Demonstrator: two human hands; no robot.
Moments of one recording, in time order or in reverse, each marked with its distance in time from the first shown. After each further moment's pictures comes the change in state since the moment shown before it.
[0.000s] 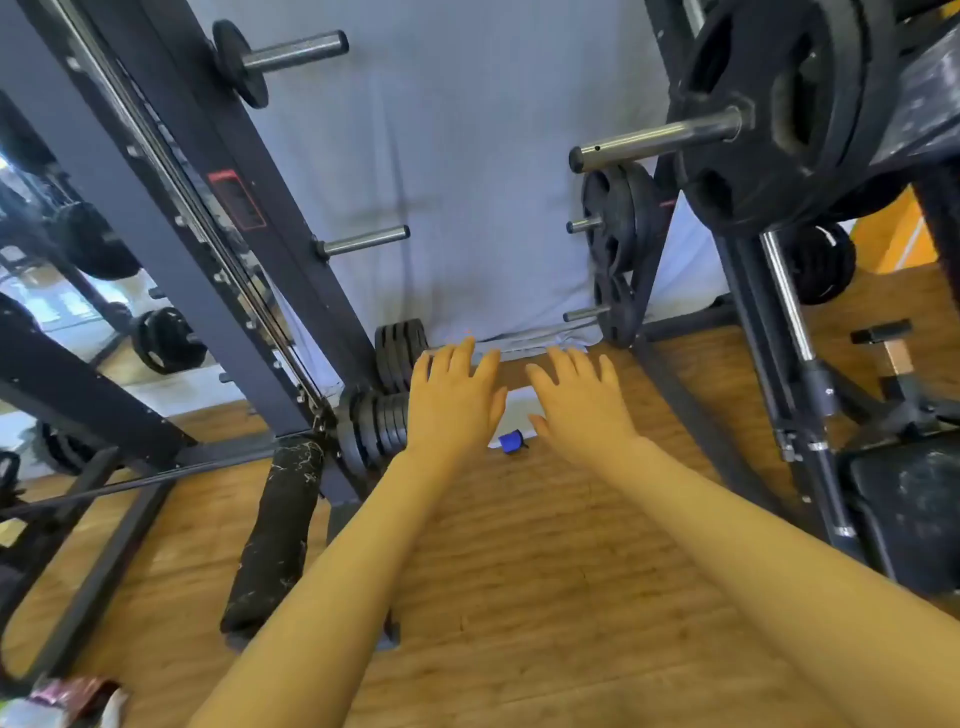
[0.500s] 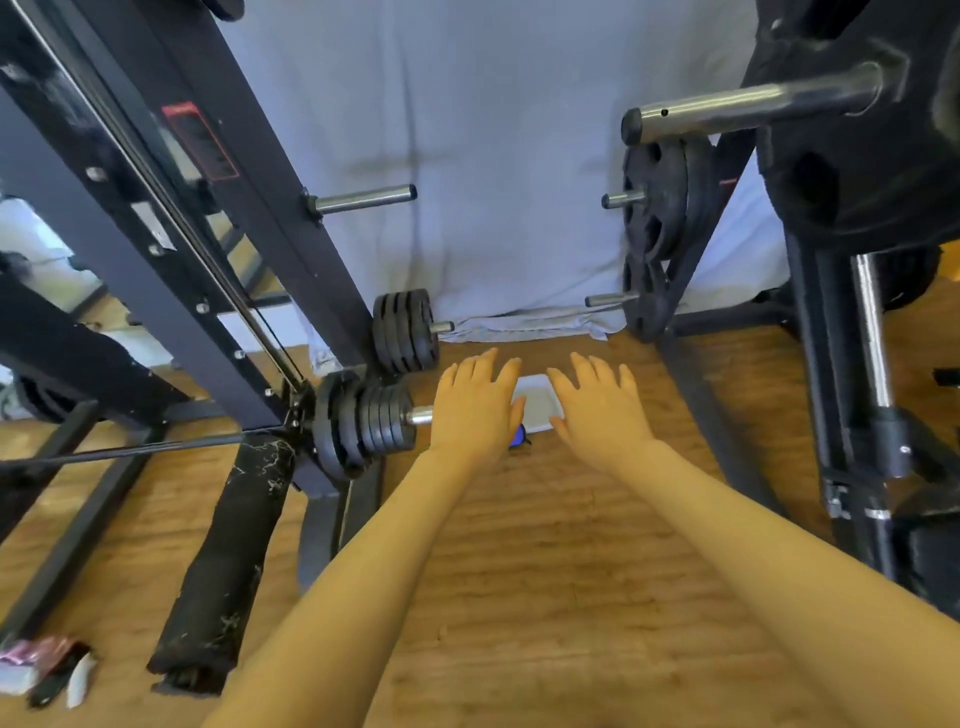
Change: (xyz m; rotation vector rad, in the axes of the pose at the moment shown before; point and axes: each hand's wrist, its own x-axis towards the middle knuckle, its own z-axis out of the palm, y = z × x) left_hand 0.113 -0.014 0.143 -0.095 -0.243 -0.070; right_hand 0.149 0.076 0.097 0.036 -0.155 -0.023
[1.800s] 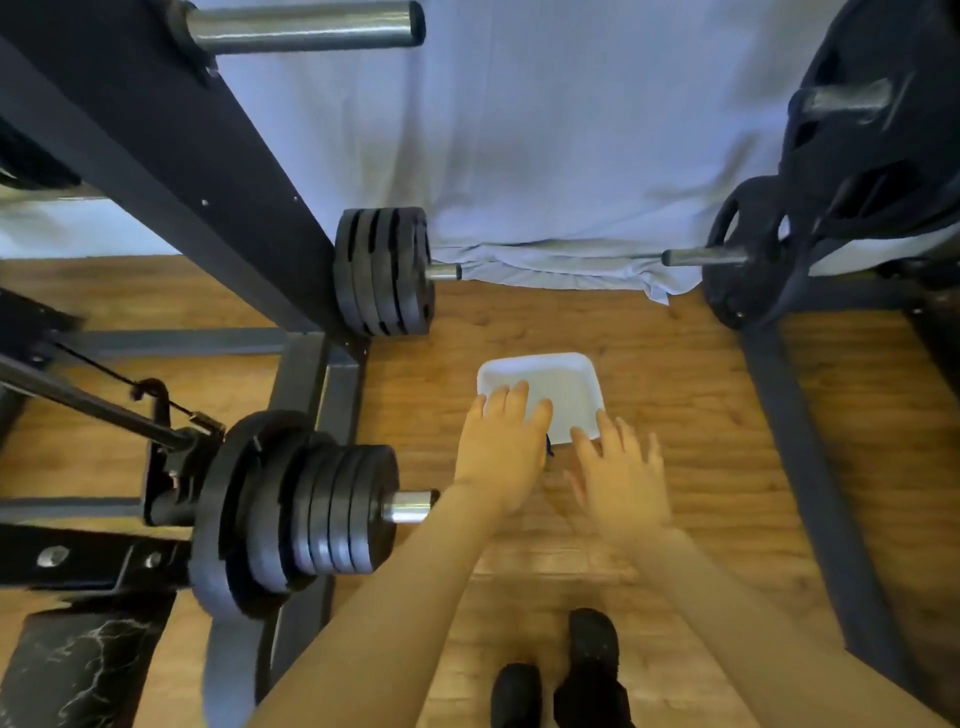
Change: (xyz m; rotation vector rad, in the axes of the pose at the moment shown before) left_hand 0.310 -0.233 0.348 -0.149 -0.405 -0.052; right_hand 0.424 0.000 0.309 0.016 -0.195 0.099
